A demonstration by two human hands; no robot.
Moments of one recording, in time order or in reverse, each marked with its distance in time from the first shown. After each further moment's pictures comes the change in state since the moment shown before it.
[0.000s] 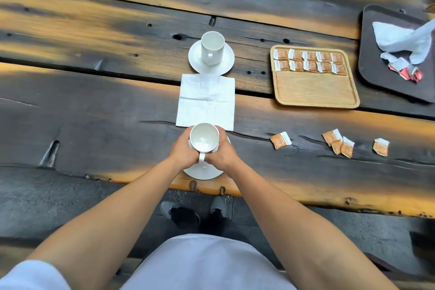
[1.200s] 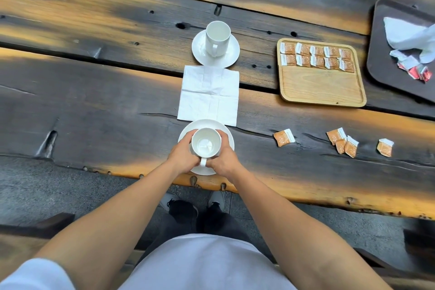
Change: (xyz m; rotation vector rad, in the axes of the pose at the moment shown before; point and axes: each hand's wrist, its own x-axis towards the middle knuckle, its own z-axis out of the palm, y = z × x) left_hand 0.005 -0.033 0.007 0.089 -0.052 -0.060; right_hand 0.002 0.027 0.012 -0.079 -0.007 0.053
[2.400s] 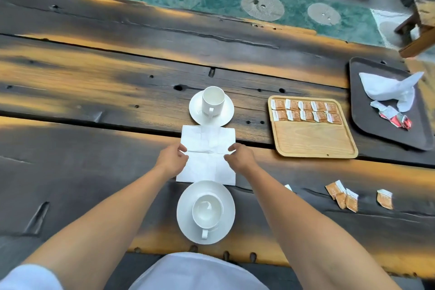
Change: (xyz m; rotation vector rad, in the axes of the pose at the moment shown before) left_hand 0.108 0.079 -0.095 0.074 0.141 0.060; right_hand 0.104 -0.104 -0.100 -0.292 0.223 0.046
